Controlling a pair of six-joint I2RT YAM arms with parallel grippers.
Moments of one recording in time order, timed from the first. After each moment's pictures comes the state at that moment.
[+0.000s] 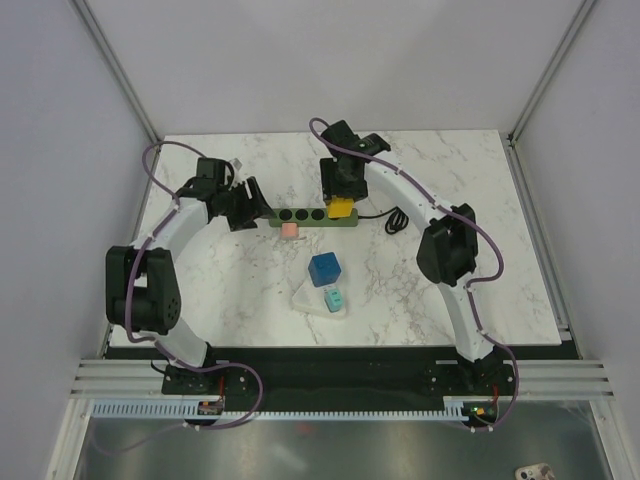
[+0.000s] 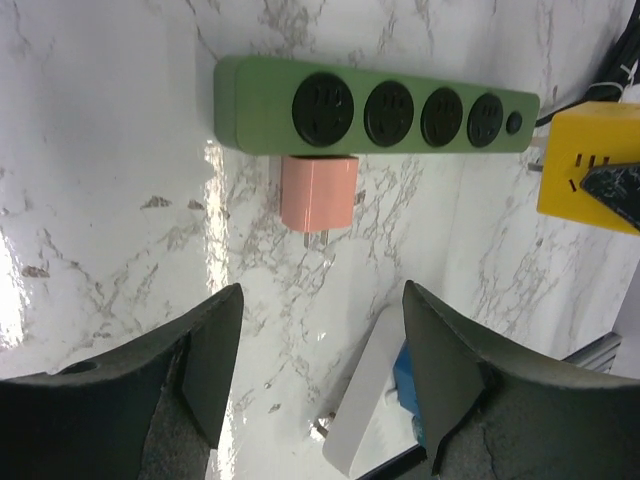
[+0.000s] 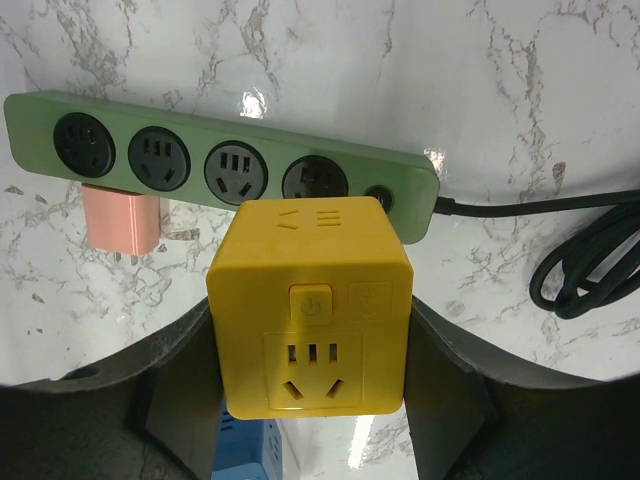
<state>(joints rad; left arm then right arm) -0.10 1.65 1.20 -0.46 0.39 -0.44 0.58 2.27 2.24 -1.07 0.09 0.46</state>
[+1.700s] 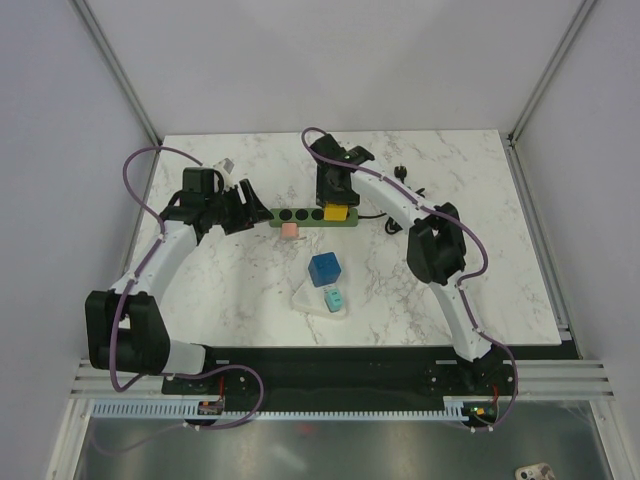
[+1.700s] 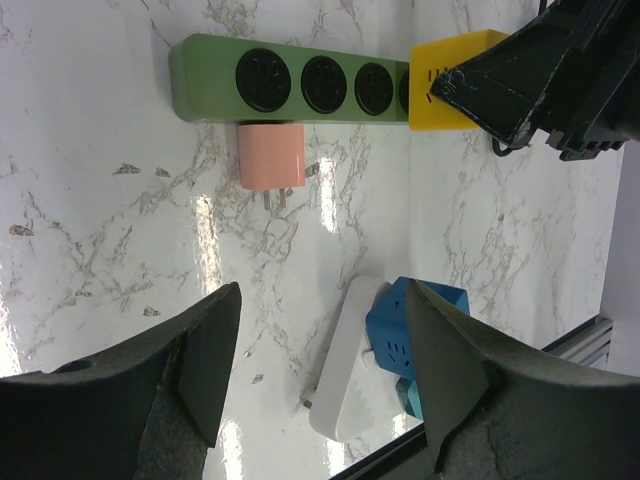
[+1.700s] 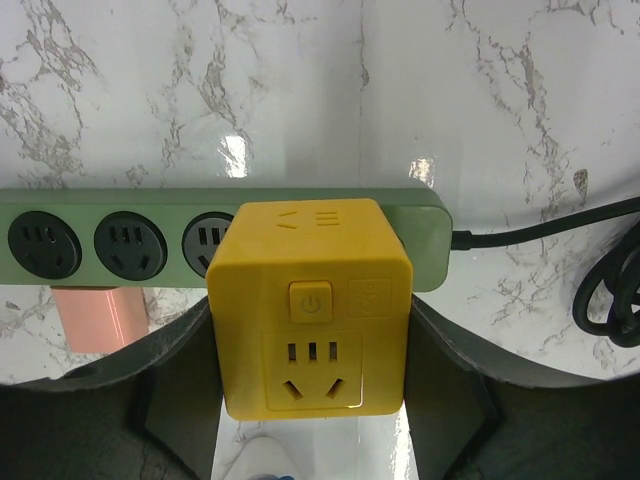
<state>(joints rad) -0.10 1.38 1.03 -0.41 0.42 -0.44 0.63 2.36 2.22 -0.98 0.26 0.62</state>
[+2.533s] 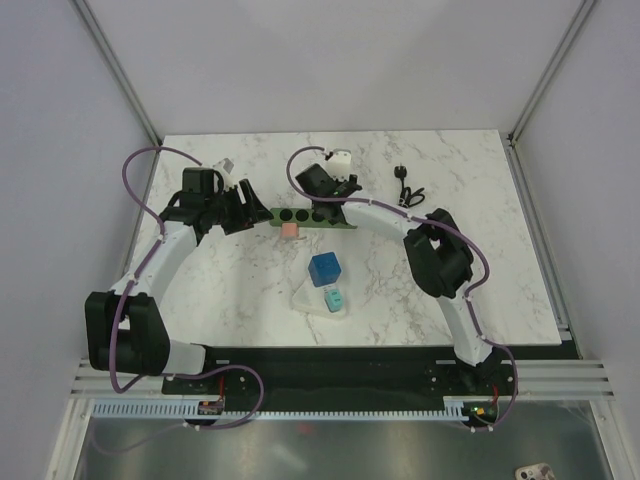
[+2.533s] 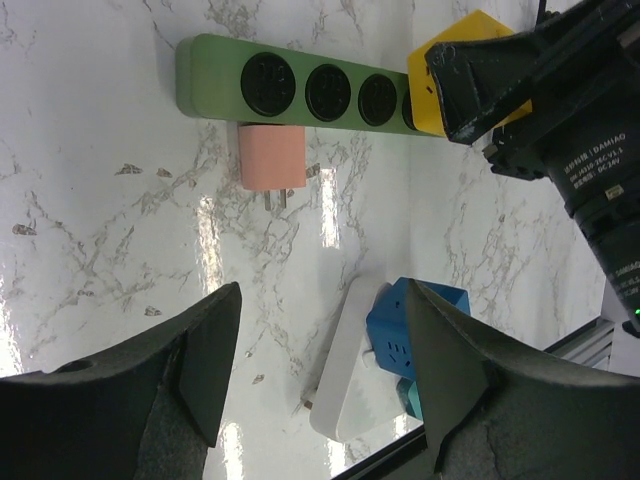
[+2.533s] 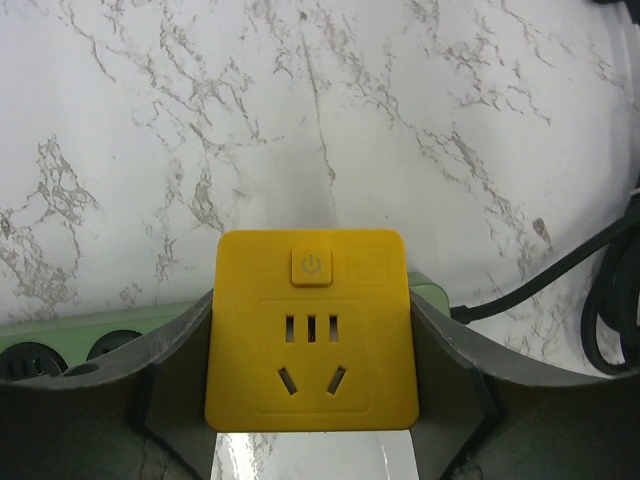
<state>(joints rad) -0.10 1.38 1.02 -0.41 0.42 -0.44 0.74 2.23 1.83 -0.50 0.68 0.67</state>
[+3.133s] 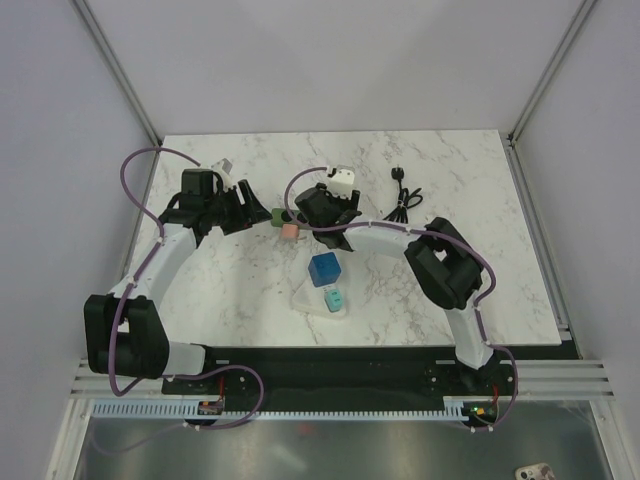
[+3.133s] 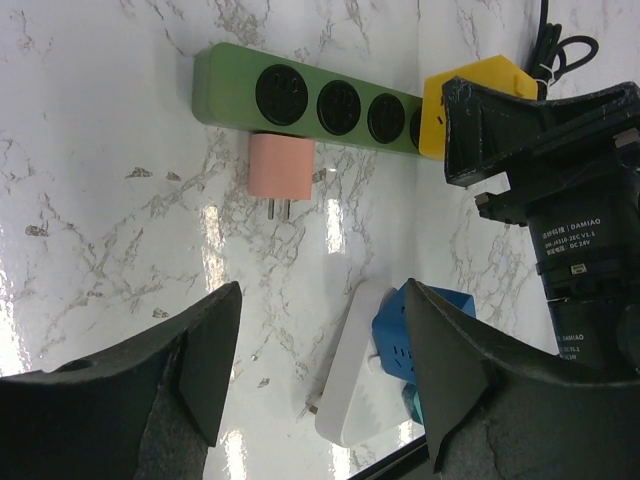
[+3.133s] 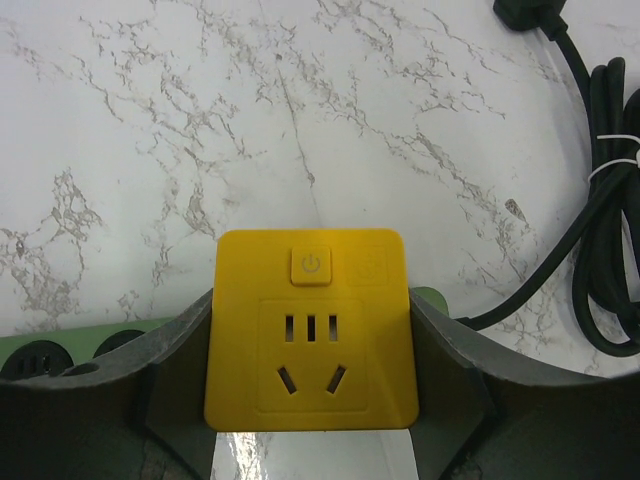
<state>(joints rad) -0.10 1.36 1.01 -0.39 0.39 -0.44 0.82 2.11 1.50 -0.15 0.90 0.68</state>
